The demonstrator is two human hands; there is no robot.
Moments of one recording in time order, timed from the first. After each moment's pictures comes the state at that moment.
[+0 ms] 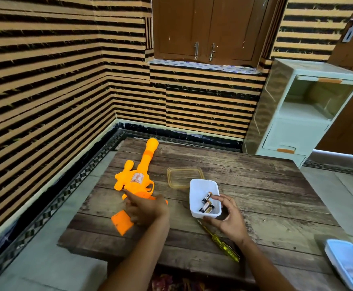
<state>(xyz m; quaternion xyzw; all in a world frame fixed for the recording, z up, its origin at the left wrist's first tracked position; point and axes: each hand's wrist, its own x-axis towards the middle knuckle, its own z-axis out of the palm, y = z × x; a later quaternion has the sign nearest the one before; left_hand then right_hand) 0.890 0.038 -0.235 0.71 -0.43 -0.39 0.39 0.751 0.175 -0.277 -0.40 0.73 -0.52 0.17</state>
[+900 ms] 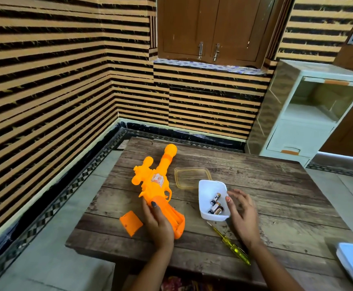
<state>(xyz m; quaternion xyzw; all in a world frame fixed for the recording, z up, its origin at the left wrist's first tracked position) 0.918 0.061 -0.262 0.49 -0.43 -0.51 0.56 0.763 0.169 -0.257 -0.34 0.78 -0.52 0.03</state>
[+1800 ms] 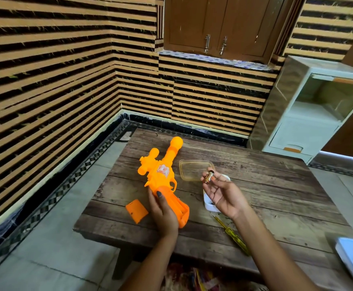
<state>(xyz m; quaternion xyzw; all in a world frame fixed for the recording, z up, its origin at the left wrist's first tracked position) 0.920 0.060 -0.264 0.47 -0.42 -0.53 0.57 0.797 0.119 -0.194 -0.07 0.37 -0.75 0.55</state>
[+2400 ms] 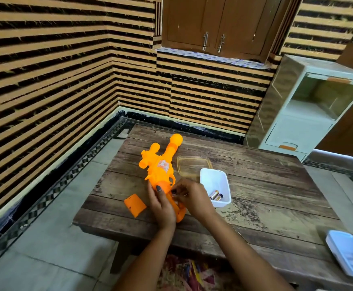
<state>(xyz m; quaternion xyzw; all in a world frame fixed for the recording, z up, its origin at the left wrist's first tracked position) 0.918 0.059 -0.269 0.44 -0.45 -0.50 0.59 0.854 0.100 -0.213 -0.53 0.76 -0.36 0.16</state>
